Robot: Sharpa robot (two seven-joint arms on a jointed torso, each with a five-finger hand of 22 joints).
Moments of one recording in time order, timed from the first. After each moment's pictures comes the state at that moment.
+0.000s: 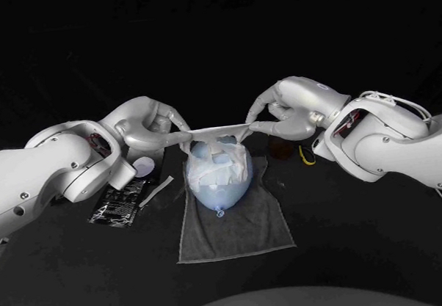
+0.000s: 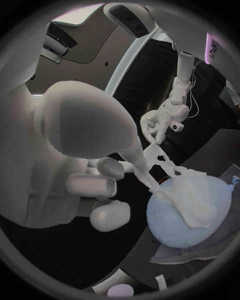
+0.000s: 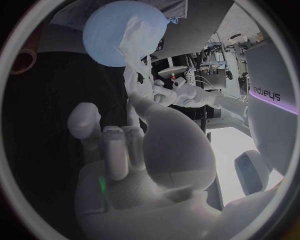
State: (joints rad) left arm 1.32 -0.94 -0.05 1.65 -0.83 -0.18 0.03; left_hand 1.42 -0.18 0.55 0.17 0.05 0.93 0.06 0.69 0.18 1.28 0.00 1.31 1.09 1.47 -0.06 1.52 1.31 0.10 1.28 0.04 1.34 1.14; right arm 1.33 -0.99 -0.13 1.82 -1.42 -0.55 -0.05; right_hand 1.30 -0.01 0.43 0.00 0.04 1.09 0.06 0.35 0.29 1.46 0.00 1.57 1.31 1.47 -0.05 1.57 1.31 0.10 1.29 0.06 1.00 1.31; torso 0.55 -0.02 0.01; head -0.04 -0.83
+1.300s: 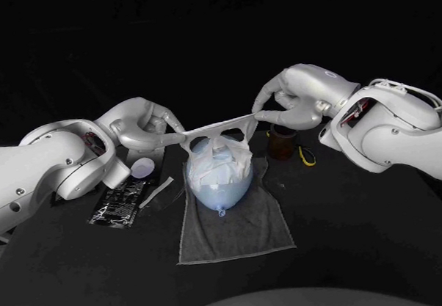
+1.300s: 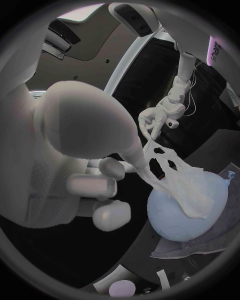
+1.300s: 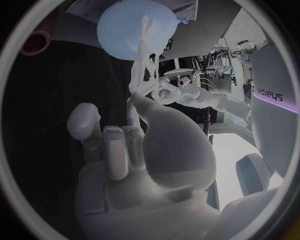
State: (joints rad) left arm 1.33 -0.95 -0.05 1.62 -0.82 -0.13 0.03; left_hand 1.43 -0.18 0.58 0.14 0.05 0.94 0.07 0.68 0.18 1.25 0.00 1.29 1.06 1.47 -0.06 1.52 1.31 0.10 1.26 0.05 1.33 1.12; right arm 1.37 -1.02 -0.13 1.83 -1.46 -0.54 -0.10; right_hand 1.30 -0.02 0.43 0.00 0.05 1.09 0.06 0.35 0.29 1.46 0.00 1.57 1.31 1.47 -0.05 1.57 1.31 0.10 1.30 0.06 1.02 1.31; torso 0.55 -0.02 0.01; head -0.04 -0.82
